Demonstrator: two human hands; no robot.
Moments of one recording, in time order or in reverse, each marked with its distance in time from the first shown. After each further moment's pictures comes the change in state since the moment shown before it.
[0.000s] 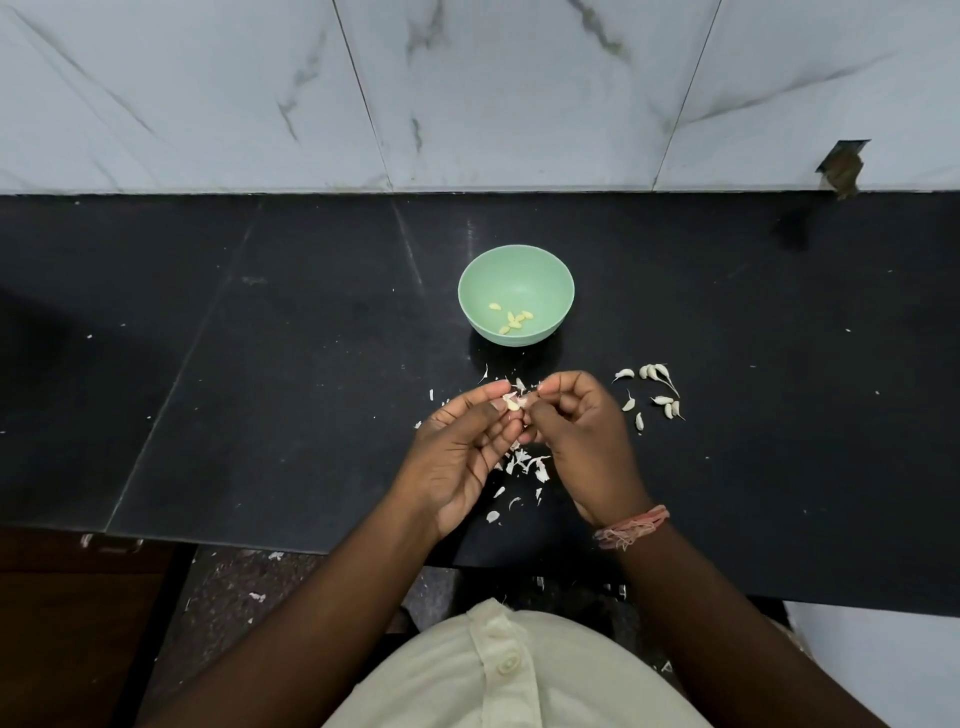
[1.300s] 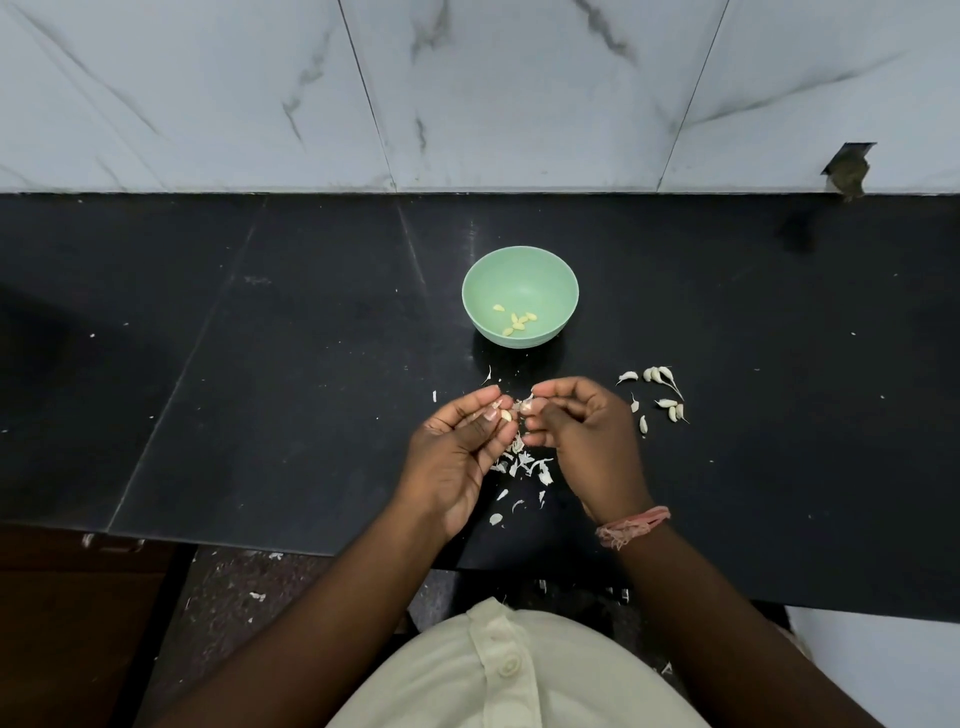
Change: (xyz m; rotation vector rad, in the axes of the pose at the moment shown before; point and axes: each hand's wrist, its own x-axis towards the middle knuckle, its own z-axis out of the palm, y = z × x) left_hand 0.004 -0.006 -0.007 -0.045 0.088 0.061; right_hand 0.005 0.000 -0.001 -0.117 0.061 0.049
